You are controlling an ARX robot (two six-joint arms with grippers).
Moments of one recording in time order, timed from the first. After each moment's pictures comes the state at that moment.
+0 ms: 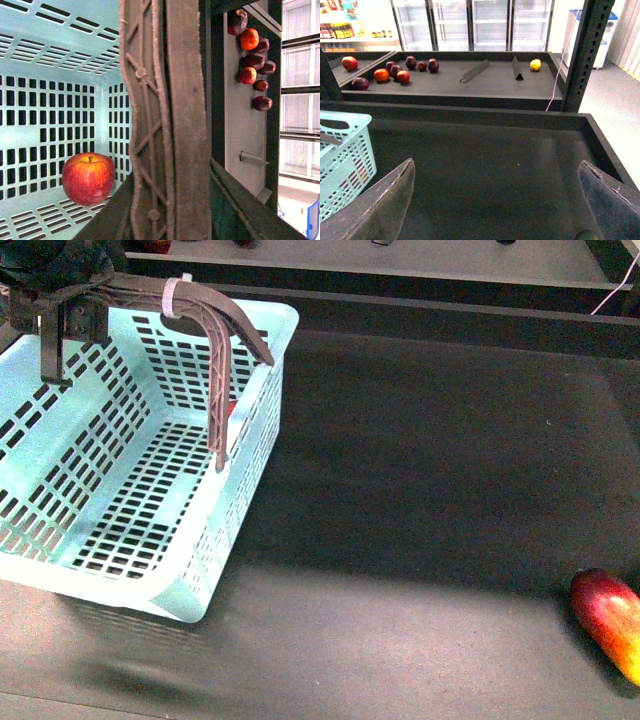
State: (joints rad) left arm -0.26 1.97 1.15 0.17 -0.47 -1.58; right arm 0.00 0.01 0.02 0.00 0.00 0.00
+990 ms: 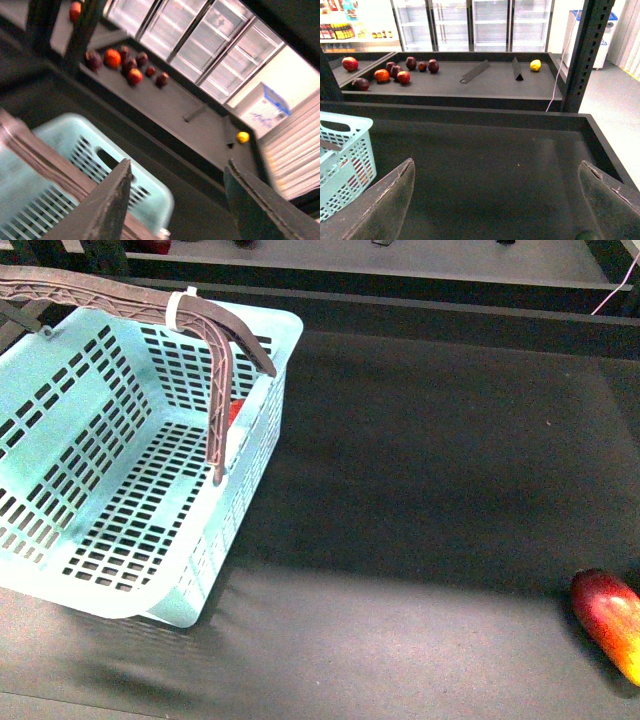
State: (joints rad) left arm -0.29 1.36 0.54 0.79 -0.28 -0.52; right arm 0.00 0.01 0.02 0.00 0.00 0.00
